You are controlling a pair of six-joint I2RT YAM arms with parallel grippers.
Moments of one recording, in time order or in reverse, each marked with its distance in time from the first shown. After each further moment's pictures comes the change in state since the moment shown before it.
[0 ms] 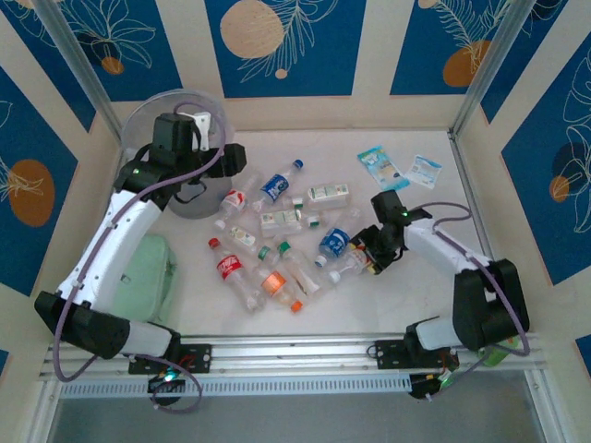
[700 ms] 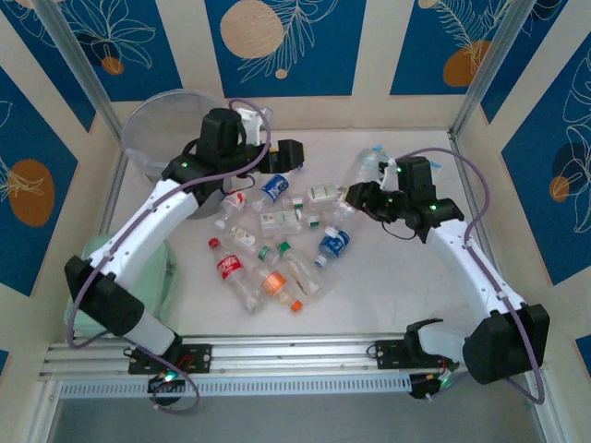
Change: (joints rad) left arm -0.182 0.174 0.063 0.257 0.253 -0.148; right arm -0.012 -0.108 0.201 0.298 -0.332 -0.469
